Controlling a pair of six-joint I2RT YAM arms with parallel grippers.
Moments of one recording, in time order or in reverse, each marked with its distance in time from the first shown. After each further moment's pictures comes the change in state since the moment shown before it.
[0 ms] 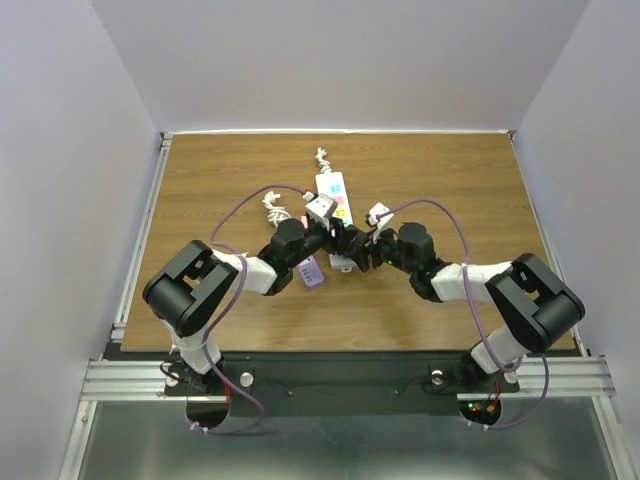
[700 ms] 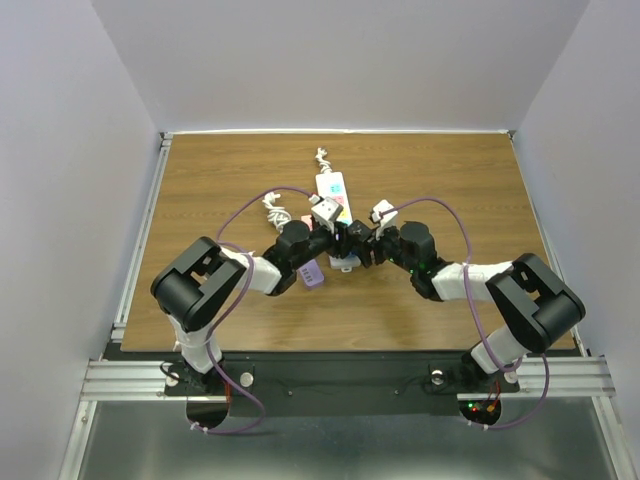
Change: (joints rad) left arm -0.018 0.041 0.007 0.009 0.014 -0.005; right arm -0.006 0.000 0.000 0.004 0.024 0.004
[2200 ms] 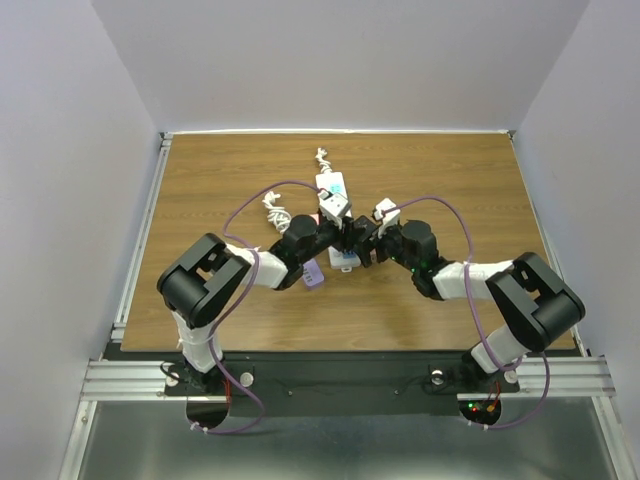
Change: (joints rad) left arm -0.014 0.055 0.090 -0.022 -0.016 0.072; right arm -0.027 0.008 0.000 0.004 0.014 -0.007
